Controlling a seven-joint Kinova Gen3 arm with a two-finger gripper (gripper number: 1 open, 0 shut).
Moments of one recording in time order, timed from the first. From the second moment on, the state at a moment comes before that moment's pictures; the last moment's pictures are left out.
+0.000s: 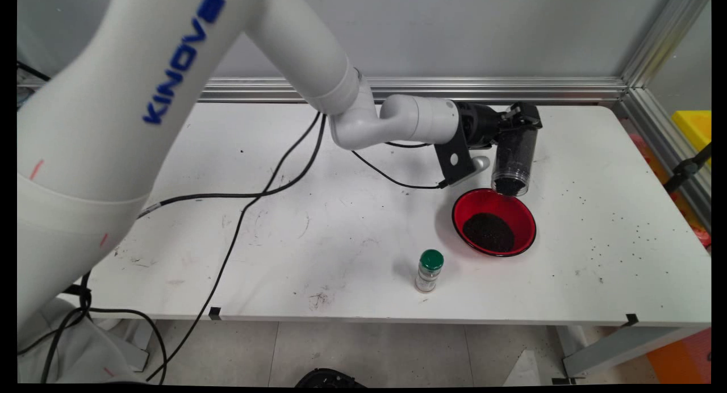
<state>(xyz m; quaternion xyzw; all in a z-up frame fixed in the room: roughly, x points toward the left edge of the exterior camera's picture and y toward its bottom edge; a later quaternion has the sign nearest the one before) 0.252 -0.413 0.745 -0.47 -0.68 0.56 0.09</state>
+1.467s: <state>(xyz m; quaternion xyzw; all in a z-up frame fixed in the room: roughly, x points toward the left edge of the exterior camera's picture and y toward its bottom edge) 0.287 -0.426 0.778 -0.30 -0.81 0.44 0.25</state>
